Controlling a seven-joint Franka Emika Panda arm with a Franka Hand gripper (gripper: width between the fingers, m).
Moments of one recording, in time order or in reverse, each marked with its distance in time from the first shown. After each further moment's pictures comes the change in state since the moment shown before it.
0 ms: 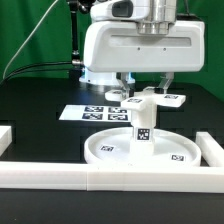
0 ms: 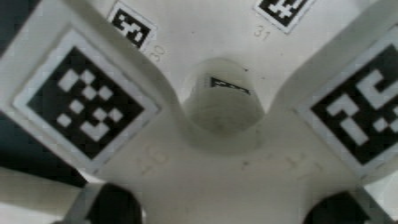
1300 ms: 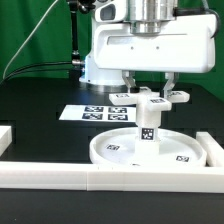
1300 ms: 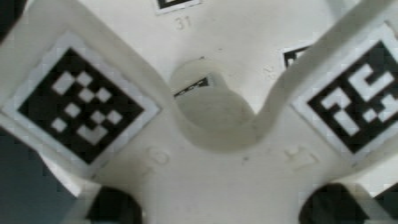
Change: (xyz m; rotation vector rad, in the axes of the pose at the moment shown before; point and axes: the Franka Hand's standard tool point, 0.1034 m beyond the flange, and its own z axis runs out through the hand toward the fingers) arm 0.000 -0.006 0.000 0.065 0.007 0.959
